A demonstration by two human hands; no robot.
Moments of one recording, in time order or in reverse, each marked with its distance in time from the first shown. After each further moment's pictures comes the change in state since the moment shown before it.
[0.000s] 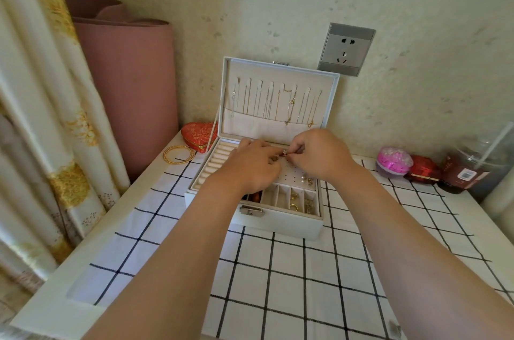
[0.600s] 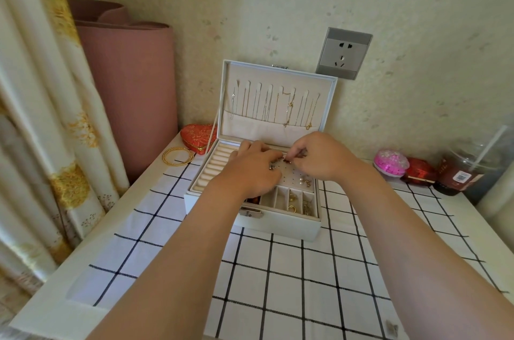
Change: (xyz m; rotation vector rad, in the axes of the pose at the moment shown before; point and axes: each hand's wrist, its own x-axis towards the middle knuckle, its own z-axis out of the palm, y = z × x) left_hand -0.001 0.000 0.005 0.044 0.024 0.007; right_hand 0.001 0.002 -0.011 0.067 -0.175 0.033
